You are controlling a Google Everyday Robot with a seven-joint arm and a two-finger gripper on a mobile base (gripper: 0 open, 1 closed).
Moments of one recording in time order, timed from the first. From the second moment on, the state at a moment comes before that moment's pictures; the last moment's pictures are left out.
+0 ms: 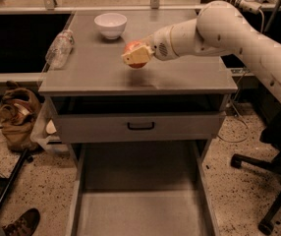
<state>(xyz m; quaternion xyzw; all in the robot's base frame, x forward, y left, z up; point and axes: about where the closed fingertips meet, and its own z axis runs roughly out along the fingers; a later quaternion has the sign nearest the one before) 0.716 -0.006 0.899 -0.42 0.74 0.24 0.47</state>
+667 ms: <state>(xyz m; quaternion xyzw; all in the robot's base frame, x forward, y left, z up) 0.711 0.005 0.859 -0.41 0.74 0.28 0.45</state>
